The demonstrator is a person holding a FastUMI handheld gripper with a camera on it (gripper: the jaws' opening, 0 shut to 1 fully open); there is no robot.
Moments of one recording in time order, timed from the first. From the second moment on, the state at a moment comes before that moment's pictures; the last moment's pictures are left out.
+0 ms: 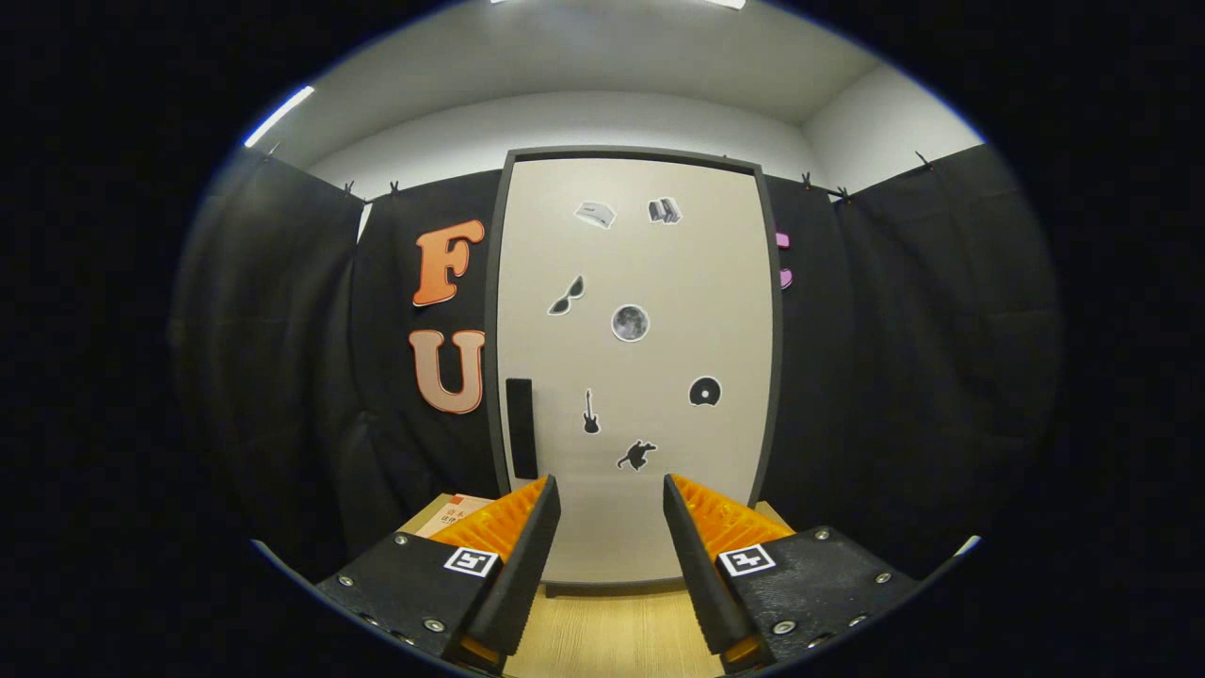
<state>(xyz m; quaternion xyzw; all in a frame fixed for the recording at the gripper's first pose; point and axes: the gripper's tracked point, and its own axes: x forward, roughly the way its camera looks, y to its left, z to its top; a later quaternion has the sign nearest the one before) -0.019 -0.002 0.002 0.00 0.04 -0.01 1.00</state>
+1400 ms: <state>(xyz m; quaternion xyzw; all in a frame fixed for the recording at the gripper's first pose) -0.090 -0.016 0.010 0.02 0.03 -0.04 1.00</state>
